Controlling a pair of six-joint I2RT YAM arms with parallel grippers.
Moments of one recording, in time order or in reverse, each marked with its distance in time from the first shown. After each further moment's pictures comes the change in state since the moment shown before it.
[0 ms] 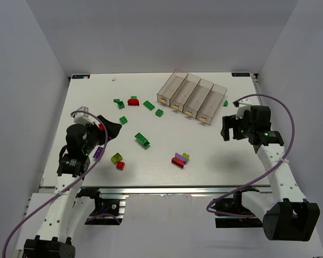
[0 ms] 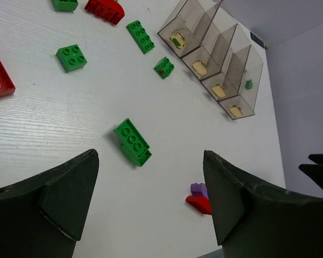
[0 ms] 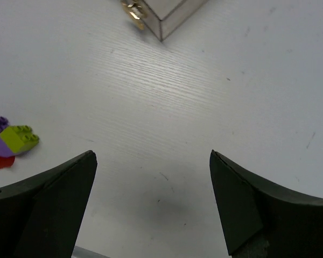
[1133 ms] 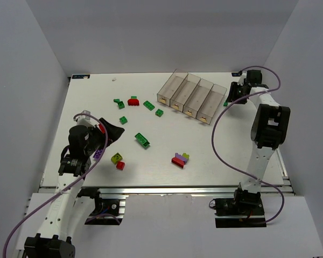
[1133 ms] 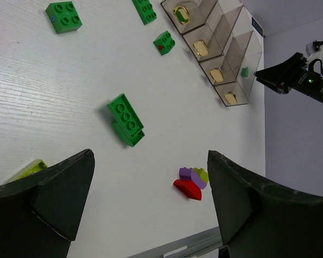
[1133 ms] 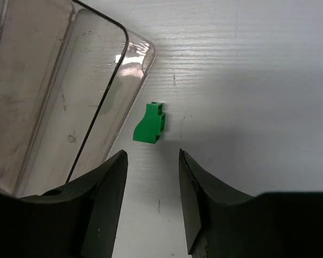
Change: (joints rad) left arm 0.000 -0.002 -0.031 -0.060 0.044 -0.088; right arm -0.148 1.142 0.855 0.126 -0.058 0.146
